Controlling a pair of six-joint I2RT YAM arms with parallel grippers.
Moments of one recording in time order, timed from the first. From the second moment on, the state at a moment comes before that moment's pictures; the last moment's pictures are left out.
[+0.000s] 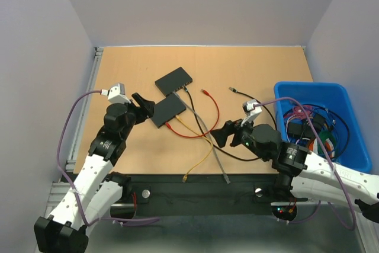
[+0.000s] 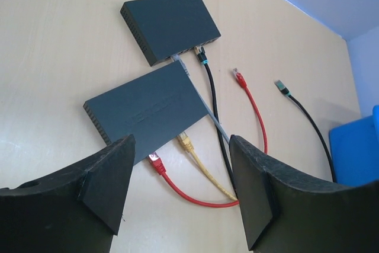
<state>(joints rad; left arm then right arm) -0.32 0.72 0.57 -0.16 -0.10 -0.64 1.07 0.76 0.62 -0.09 0.41 0.51</state>
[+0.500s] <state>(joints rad) -0.36 0.68 0.57 -0.25 -0.15 -0.64 1.07 0.71 0.61 -0.24 0.43 0.56</state>
